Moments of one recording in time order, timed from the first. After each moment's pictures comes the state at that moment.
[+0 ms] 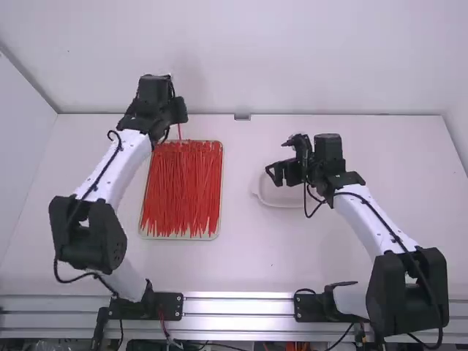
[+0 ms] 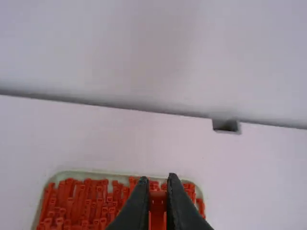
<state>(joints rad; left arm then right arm) -0.09 1.69 1.50 -0.39 -0.04 -0.23 0.18 1.42 0.91 -0.27 -0.46 -0.03</state>
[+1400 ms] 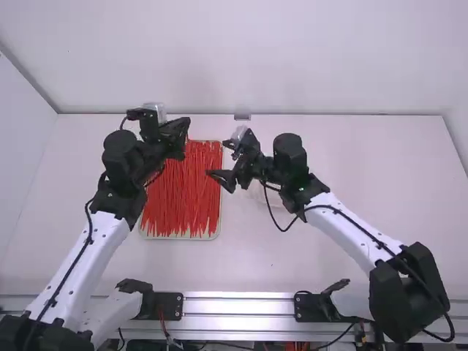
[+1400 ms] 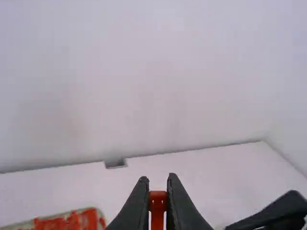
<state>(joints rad) -0.14 1.09 0.89 0.15 0.33 -0.29 0.55 1.42 0.91 0.33 -0.70 -0.03</state>
